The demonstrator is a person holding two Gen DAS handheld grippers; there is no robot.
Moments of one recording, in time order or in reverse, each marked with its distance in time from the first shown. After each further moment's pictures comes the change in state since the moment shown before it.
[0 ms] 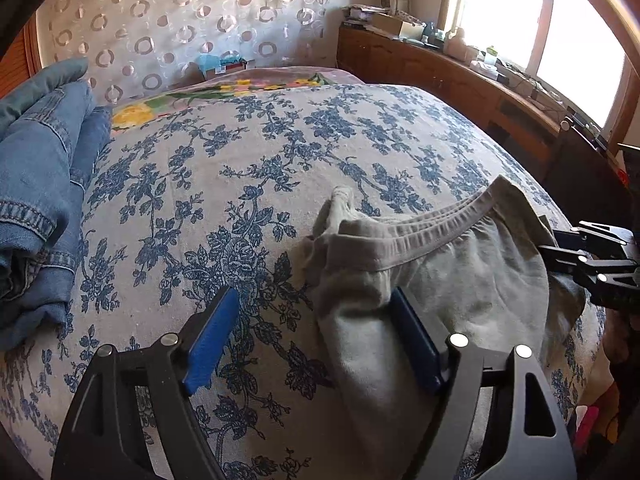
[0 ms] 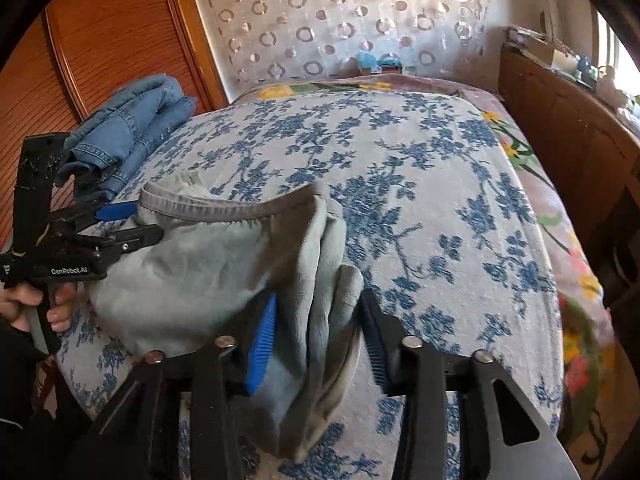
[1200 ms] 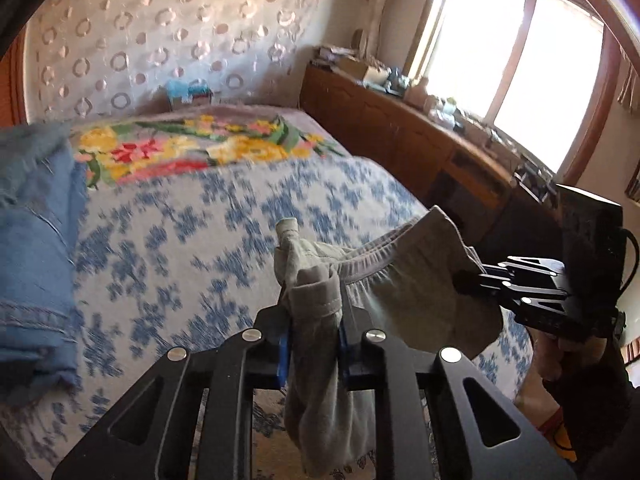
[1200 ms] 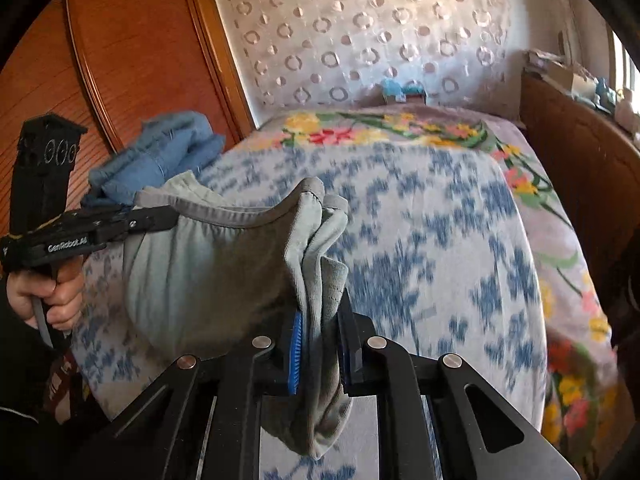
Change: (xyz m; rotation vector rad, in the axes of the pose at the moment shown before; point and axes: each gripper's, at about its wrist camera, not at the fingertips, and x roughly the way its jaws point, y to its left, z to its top) left arm -0.055 0.004 0.055 -0.050 -0.136 -0.196; right arm -0.022 0.007 0.051 -0.051 -0.109 0.061
